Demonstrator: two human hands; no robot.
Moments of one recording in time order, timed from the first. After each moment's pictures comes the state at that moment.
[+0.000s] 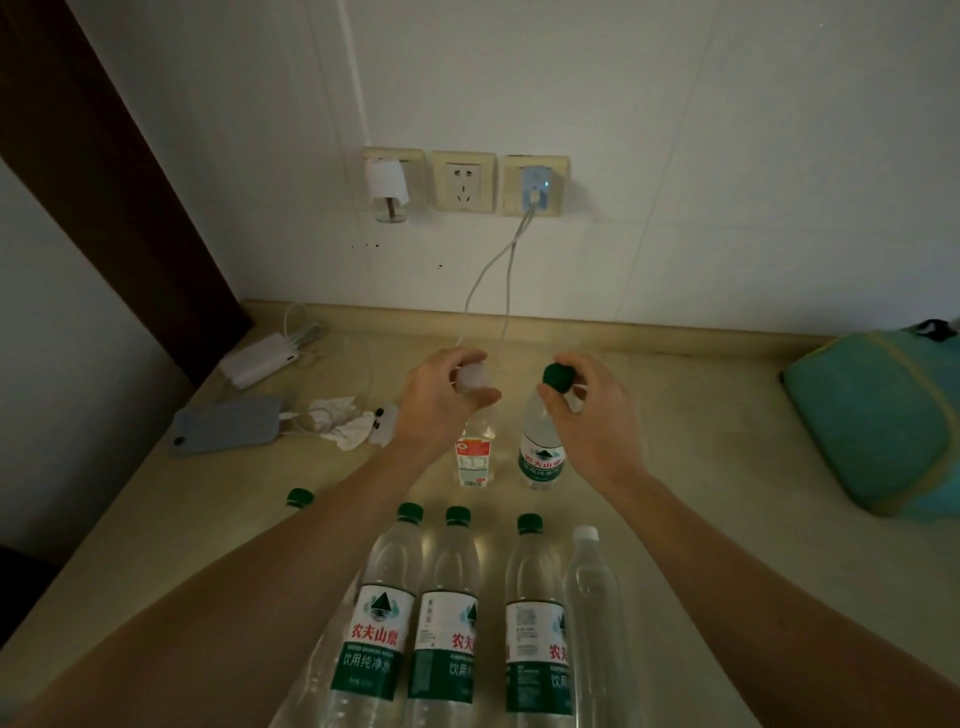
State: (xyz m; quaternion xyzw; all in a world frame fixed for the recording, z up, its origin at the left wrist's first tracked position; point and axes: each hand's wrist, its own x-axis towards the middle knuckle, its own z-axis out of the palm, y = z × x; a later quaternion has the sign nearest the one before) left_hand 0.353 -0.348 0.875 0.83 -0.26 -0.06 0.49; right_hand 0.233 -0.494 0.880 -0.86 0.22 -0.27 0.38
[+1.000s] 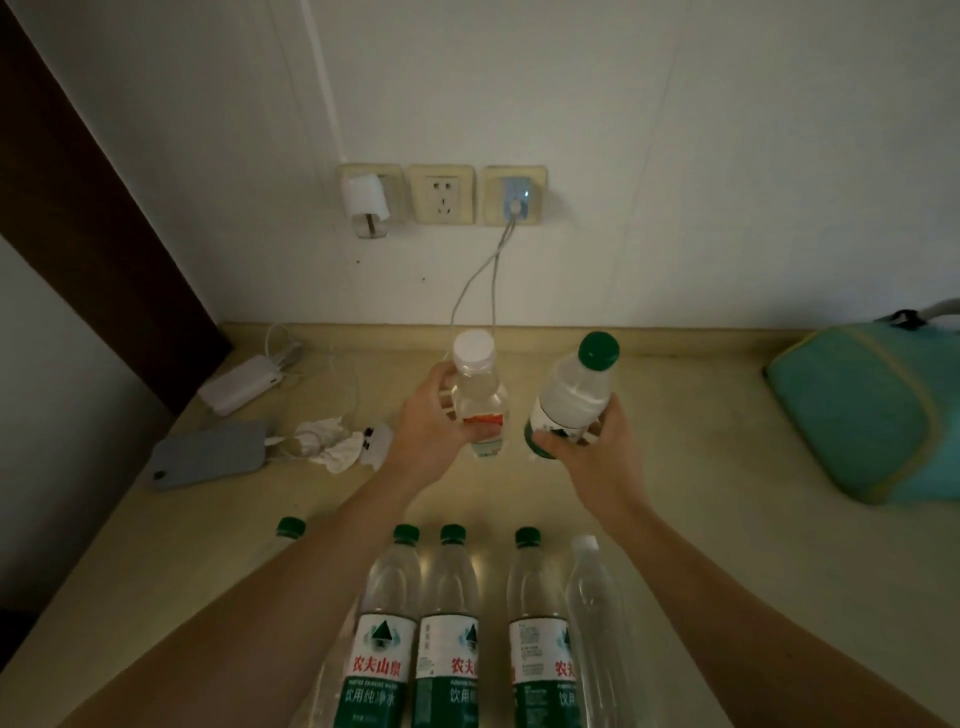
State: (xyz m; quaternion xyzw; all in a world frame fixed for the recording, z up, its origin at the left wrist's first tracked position) left_hand 0.351 -0.346 0.871 0.78 -0.25 -0.15 0.55; right_hand 0.218 -0.496 0.845 -0.72 0.29 -0.26 0.57
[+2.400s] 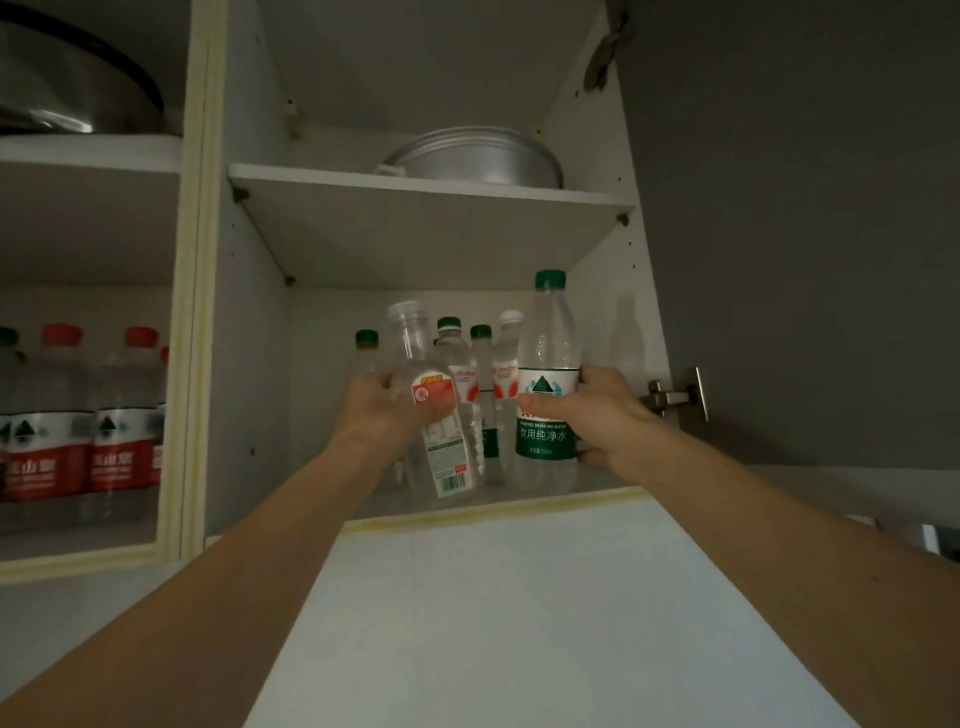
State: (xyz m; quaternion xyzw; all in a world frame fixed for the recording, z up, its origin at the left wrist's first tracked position) left_hand 0.236 -0.535 1.426 0.62 -0.42 0.06 0.66; right_hand 0.086 -0.696 1.420 -0.72 0.14 -0.49 0.47
